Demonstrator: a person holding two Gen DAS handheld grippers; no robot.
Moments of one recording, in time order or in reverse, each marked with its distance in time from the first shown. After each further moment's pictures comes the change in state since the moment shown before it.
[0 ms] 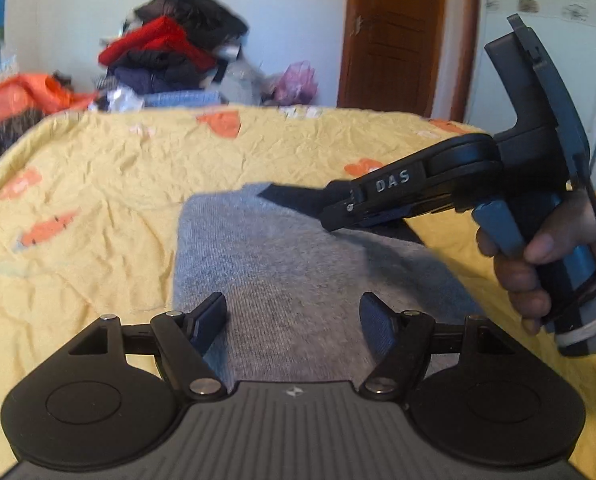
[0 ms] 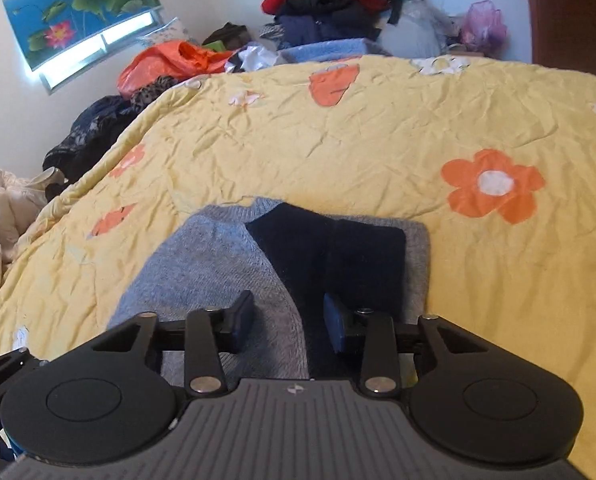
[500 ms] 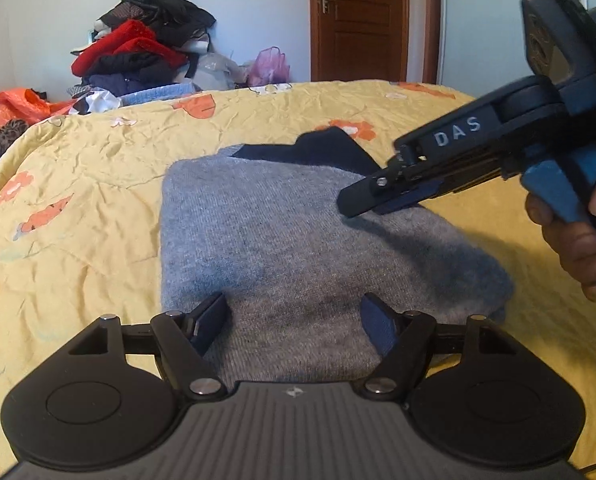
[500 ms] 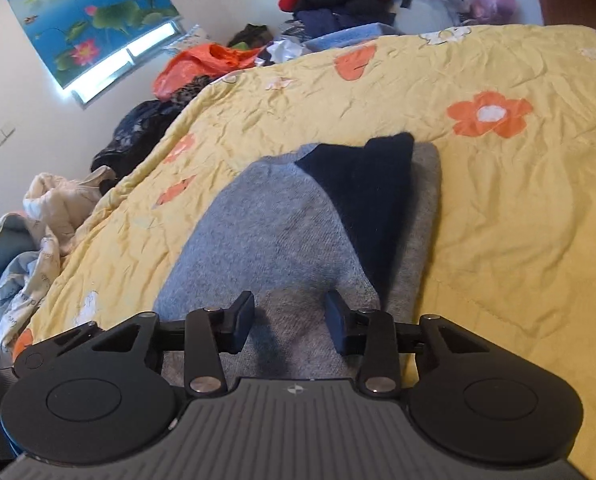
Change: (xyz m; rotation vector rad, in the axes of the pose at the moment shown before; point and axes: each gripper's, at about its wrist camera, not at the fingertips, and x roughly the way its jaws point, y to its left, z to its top) left arm -0.016 -0.006 -0.033 0.073 0.068 -0.029; right arm -0.056 0.003 -0.053 0.072 0.028 0.131
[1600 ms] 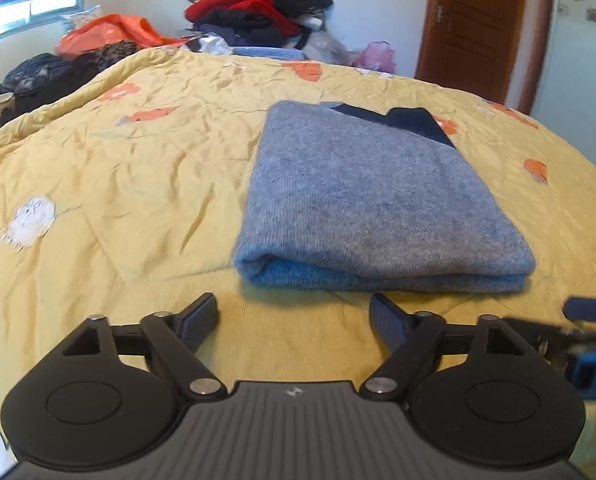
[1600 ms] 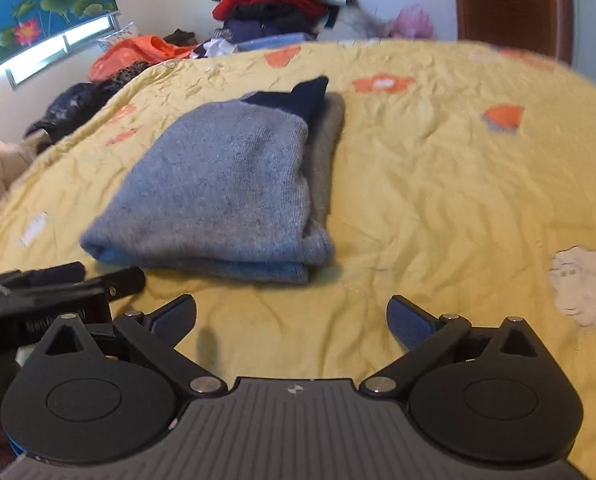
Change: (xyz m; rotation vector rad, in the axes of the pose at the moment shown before) left arm -0.039 -0.009 -0.055 -0.291 0.043 0.225; right arm -0.076 0.047 -0.136 -0.051 -0.079 -0.359
